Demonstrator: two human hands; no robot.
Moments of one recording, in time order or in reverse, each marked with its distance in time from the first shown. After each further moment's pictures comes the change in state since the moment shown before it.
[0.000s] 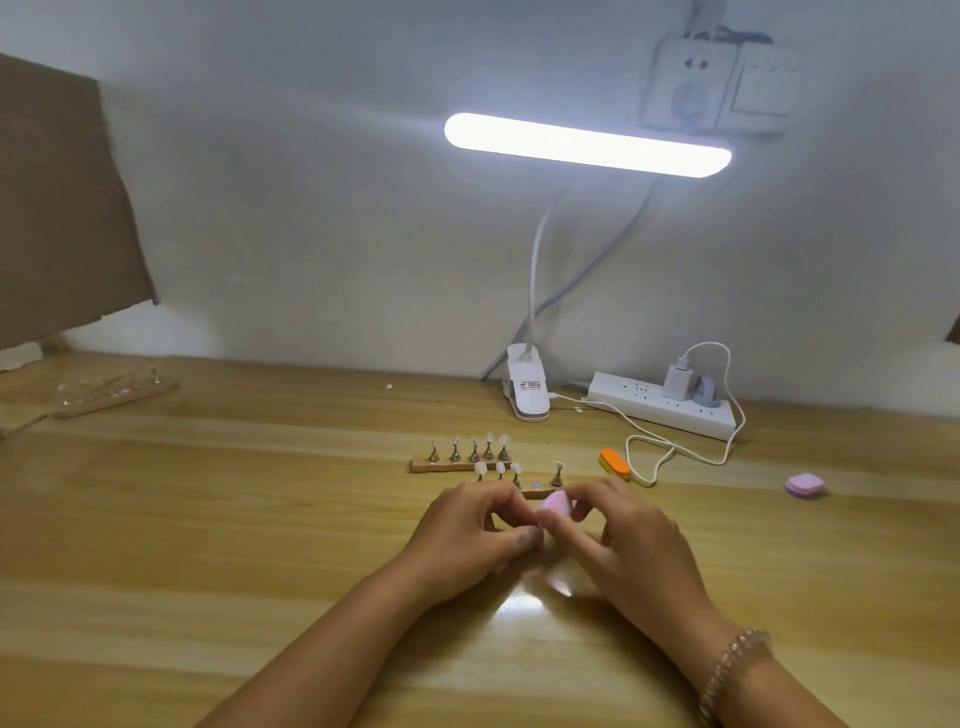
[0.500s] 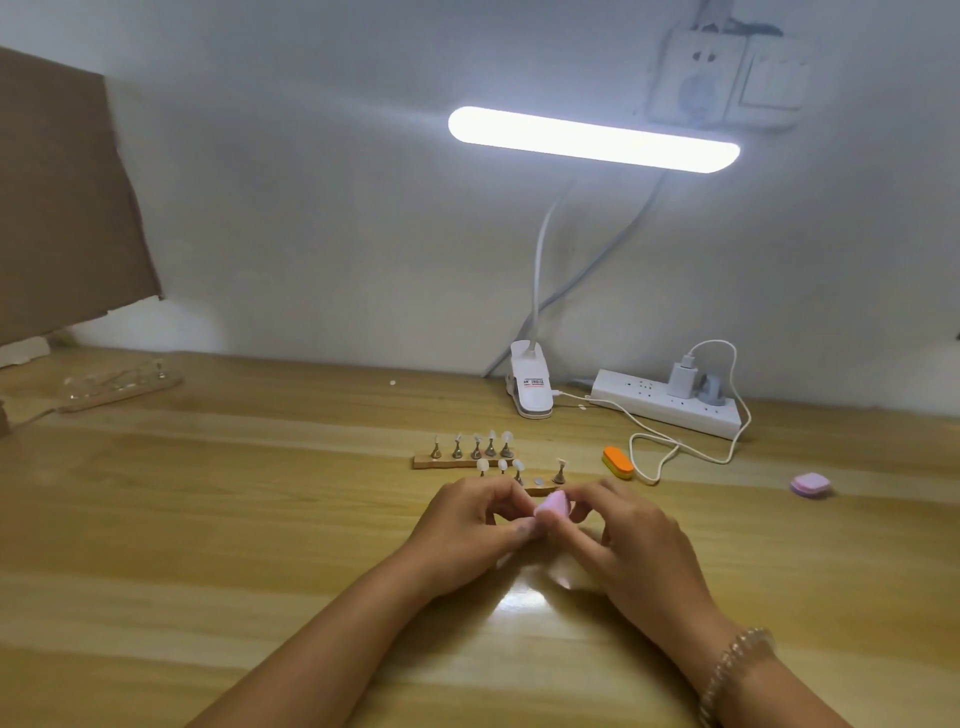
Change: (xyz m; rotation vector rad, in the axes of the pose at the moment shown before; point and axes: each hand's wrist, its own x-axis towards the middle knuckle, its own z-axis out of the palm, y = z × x) left_hand 0.001 -0.001 0.000 -0.054 0.000 -0.001; right_hand -0.001 0.000 0.000 -0.005 0.016 -0.023
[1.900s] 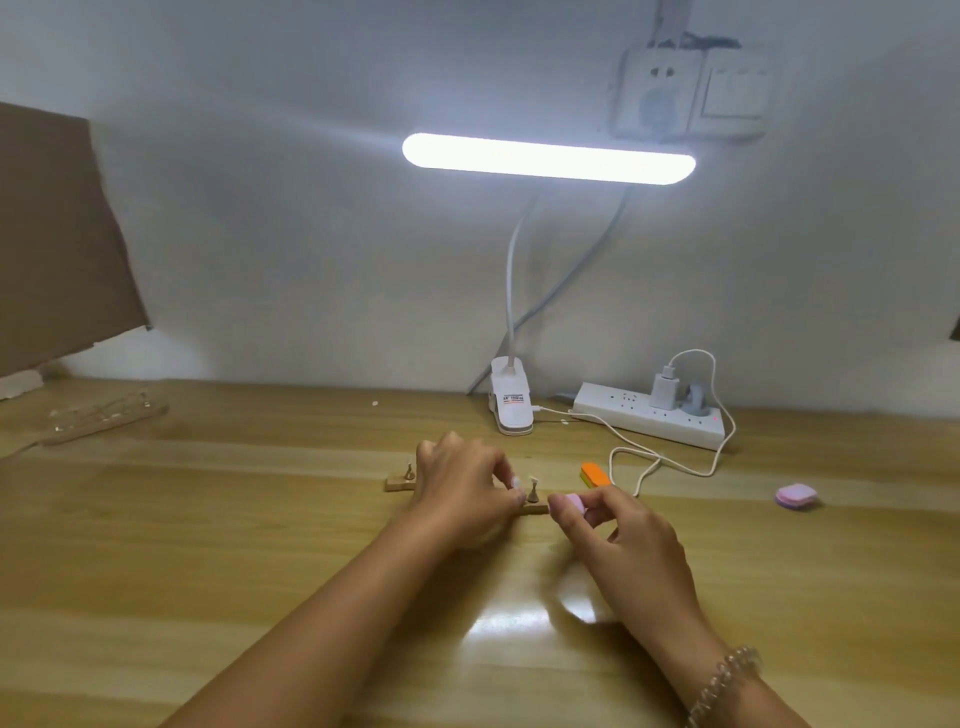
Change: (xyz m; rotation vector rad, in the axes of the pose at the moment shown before) left_hand 0.065 0.022 0.011 0.728 0.178 -0.075; right_hand 0.010 0.029 0.002 0.291 0.110 0.351
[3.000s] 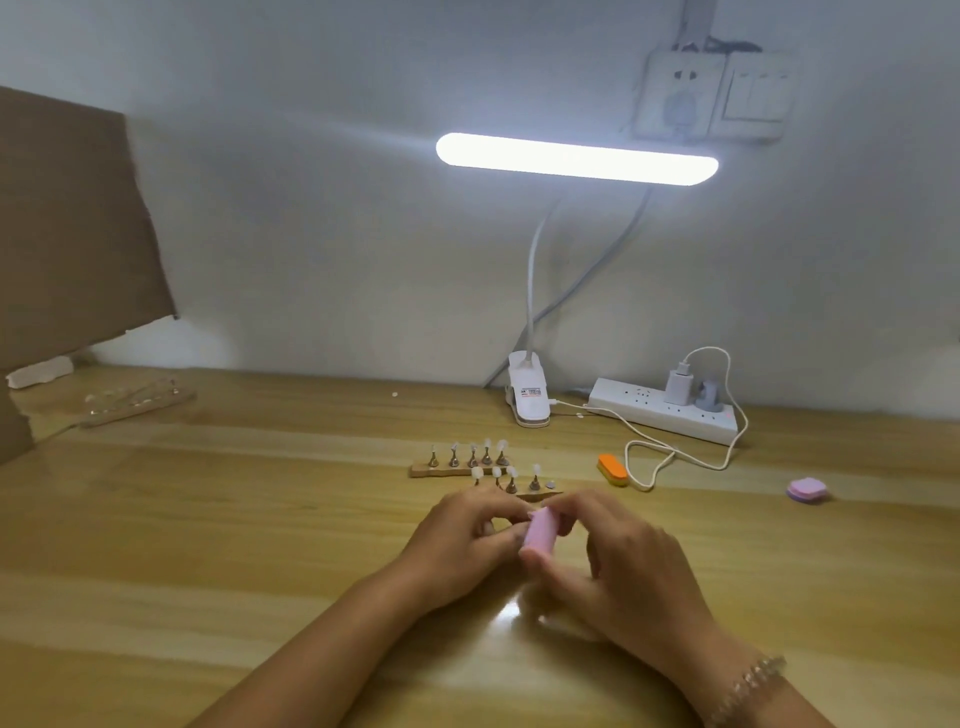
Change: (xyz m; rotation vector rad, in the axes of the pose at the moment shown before) left_hand -0.064 -0.030 0.002 -0.557 -0.121 0.139; right_hand -0.027 -0.023 -0.002 -0.252 -0.082 -0.489
